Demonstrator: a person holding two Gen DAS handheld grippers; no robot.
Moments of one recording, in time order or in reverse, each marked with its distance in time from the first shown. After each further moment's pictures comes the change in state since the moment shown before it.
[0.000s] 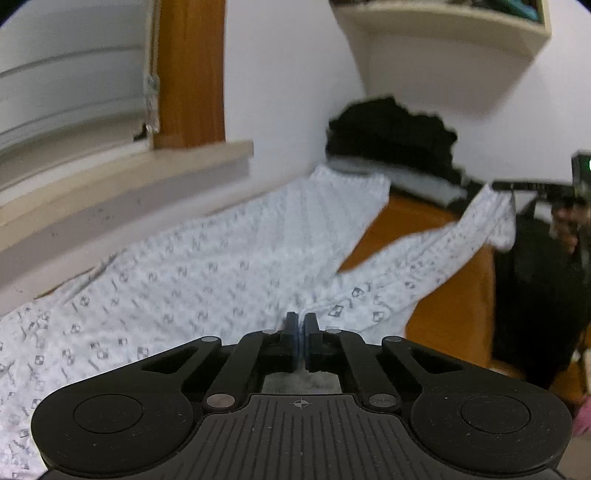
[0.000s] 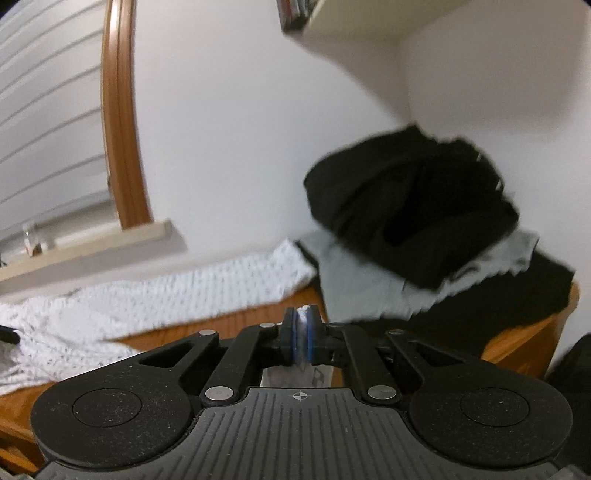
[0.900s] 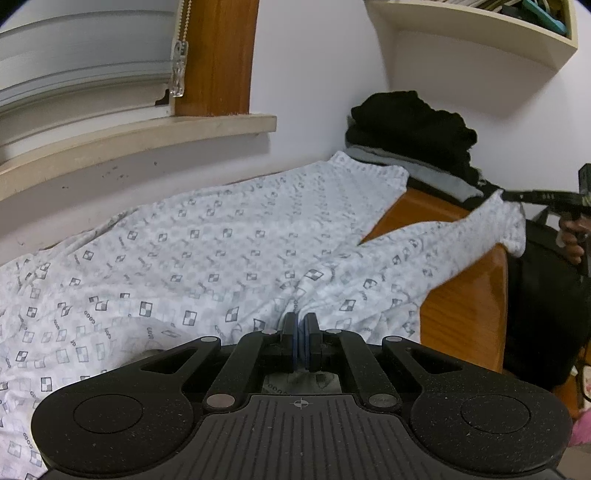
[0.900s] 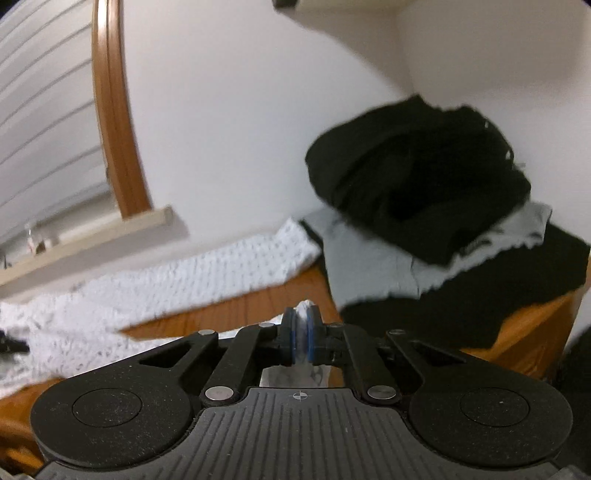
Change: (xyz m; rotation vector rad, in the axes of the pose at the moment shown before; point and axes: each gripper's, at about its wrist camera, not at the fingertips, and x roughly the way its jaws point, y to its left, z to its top) left arm 0.023 0.015 -0.029 -0.076 0.052 0.033; right arm 0.034 -0.009 -0.020 0.041 0.156 0.058
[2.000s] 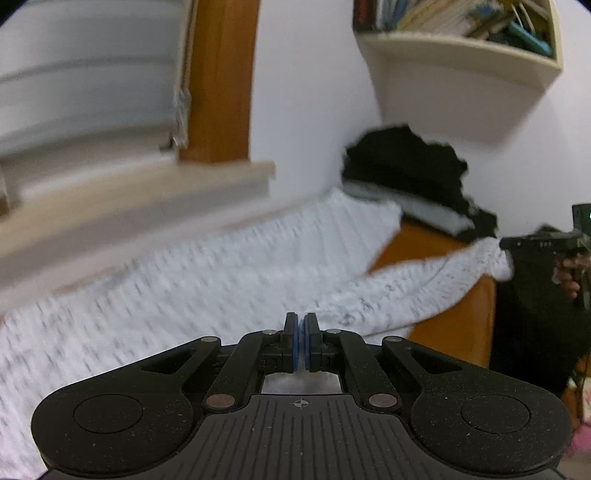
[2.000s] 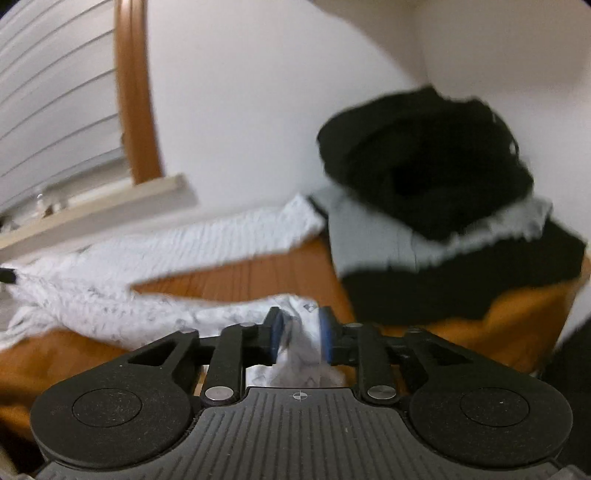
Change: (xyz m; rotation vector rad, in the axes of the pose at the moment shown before) left arm -0.027 -0.004 0.017 0.028 -0.070 -0.018; right arm -0.027 -0.006 -0.027 -0.028 0.016 0.030
